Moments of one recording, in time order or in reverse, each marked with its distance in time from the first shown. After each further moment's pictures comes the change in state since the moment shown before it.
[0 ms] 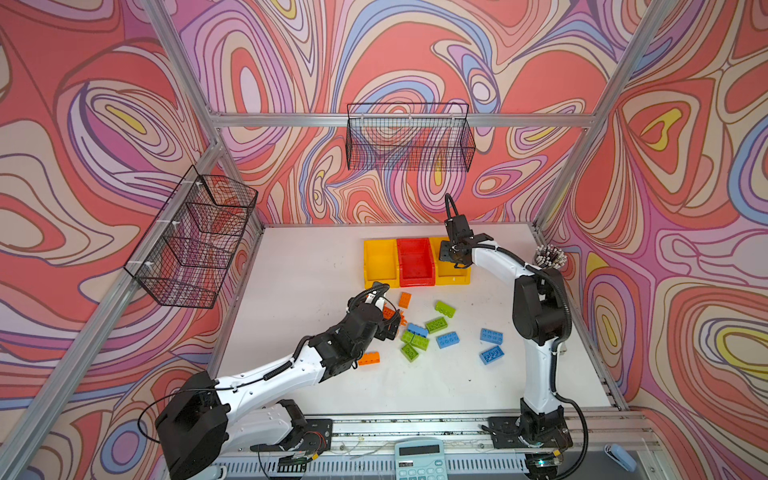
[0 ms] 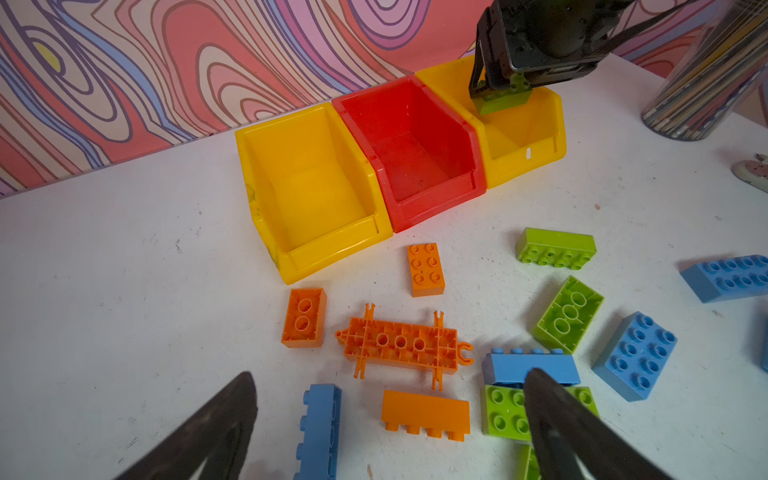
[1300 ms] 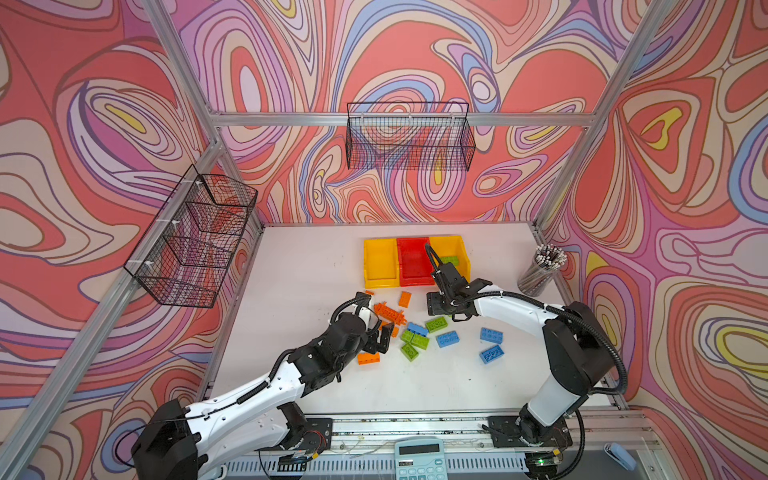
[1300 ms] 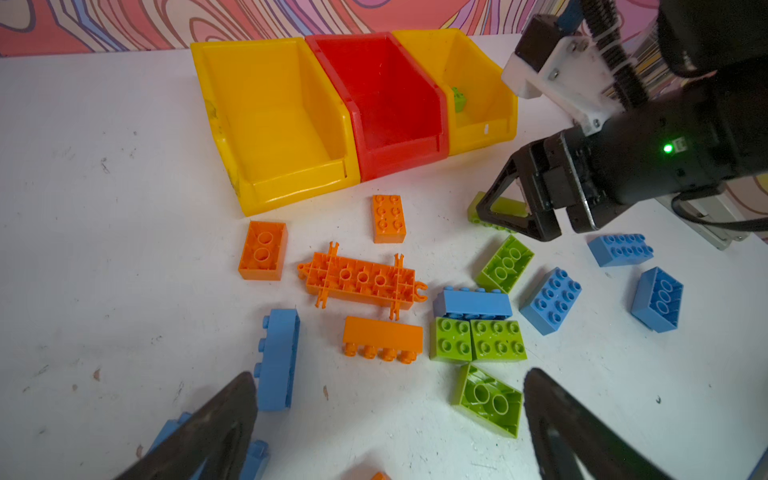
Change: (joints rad) left arm 0.019 -0.224 -0.150 -0.095 0.171 -0.187; right arm 0.262 -0.437 -0.647 0.069 -0.076 0.055
